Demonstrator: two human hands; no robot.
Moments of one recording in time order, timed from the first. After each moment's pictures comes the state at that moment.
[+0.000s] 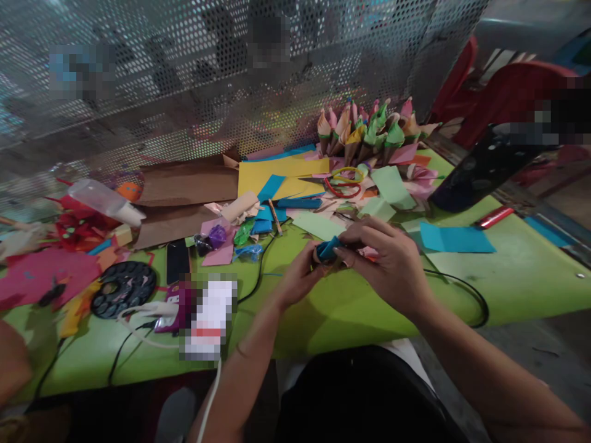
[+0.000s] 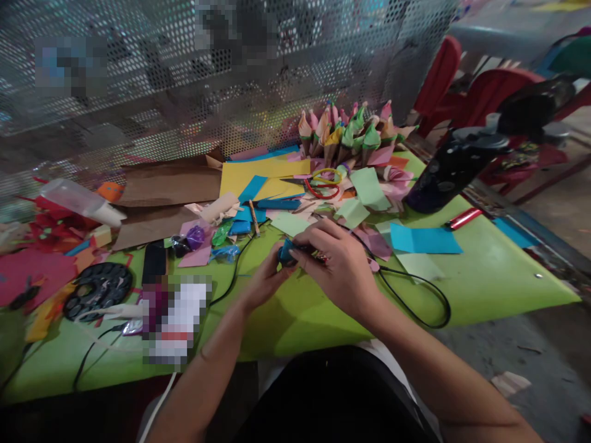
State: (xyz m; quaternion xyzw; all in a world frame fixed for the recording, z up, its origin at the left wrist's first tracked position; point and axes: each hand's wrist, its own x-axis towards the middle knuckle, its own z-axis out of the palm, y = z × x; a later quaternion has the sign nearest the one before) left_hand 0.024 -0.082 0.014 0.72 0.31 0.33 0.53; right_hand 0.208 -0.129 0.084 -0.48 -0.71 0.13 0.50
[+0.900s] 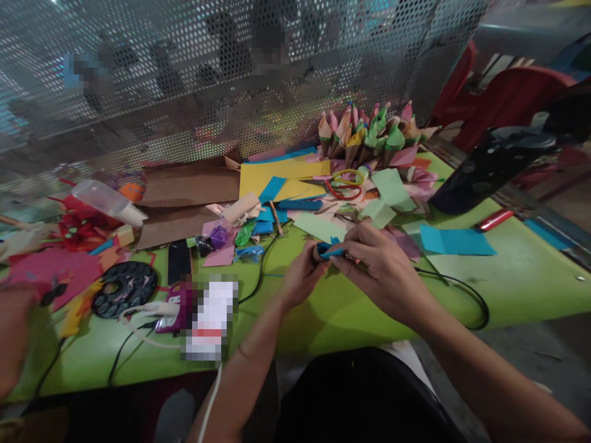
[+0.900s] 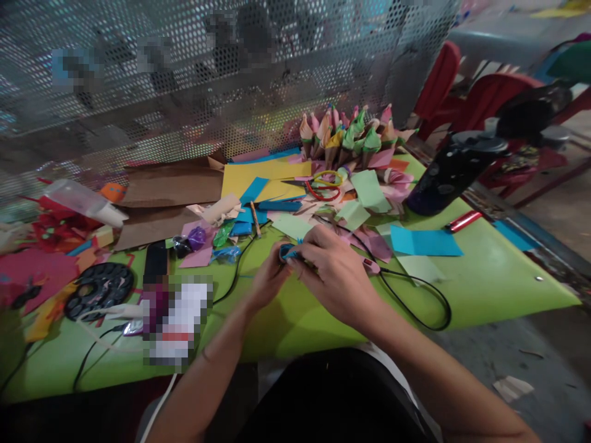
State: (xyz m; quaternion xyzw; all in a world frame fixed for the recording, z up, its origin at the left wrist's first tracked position) left_hand 0.028 -0.082 0.007 0.73 0.37 0.34 0.47; right_hand 0.205 -0.135 0.084 -0.49 -0.77 0.10 0.39
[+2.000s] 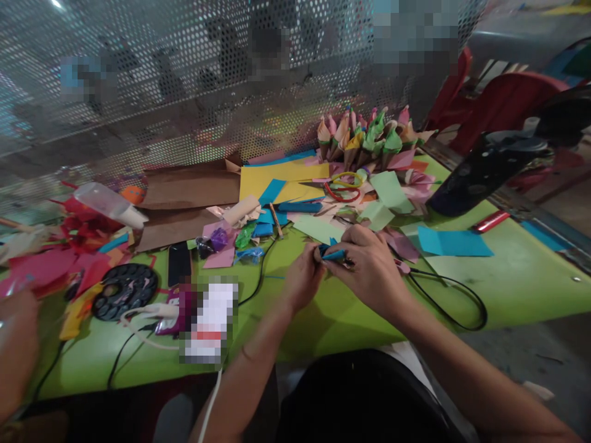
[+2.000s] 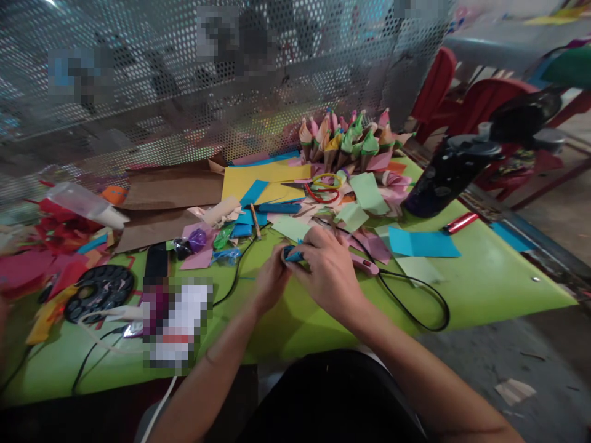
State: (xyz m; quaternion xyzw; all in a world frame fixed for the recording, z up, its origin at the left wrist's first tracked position) left_hand 0.032 -0.081 -0.006 0.77 0.44 0.30 0.34; right_hand 0.193 -0.125 0.061 -0.55 -0.74 0.03 0.38
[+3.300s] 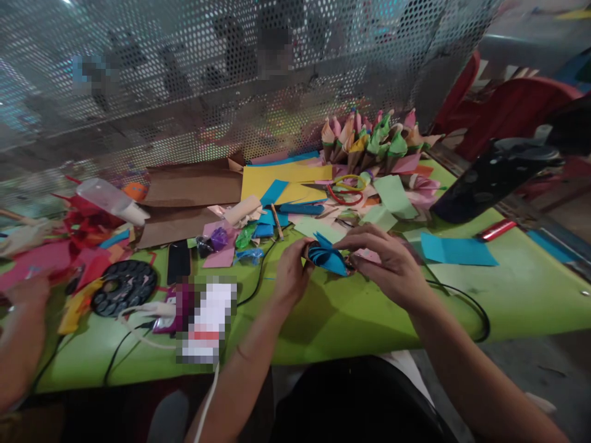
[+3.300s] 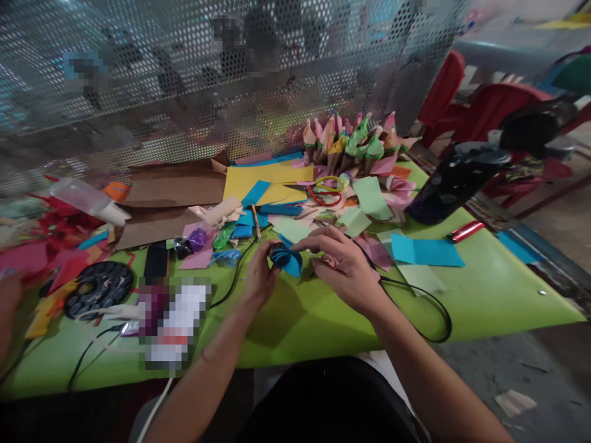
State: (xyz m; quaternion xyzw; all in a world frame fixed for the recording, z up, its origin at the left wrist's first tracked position) left_hand 0.016 -0.071 -0.003 0.78 0.44 0.37 0.23; right_hand 0.225 -0.121 0.066 -0.43 -0.71 0.25 0.50
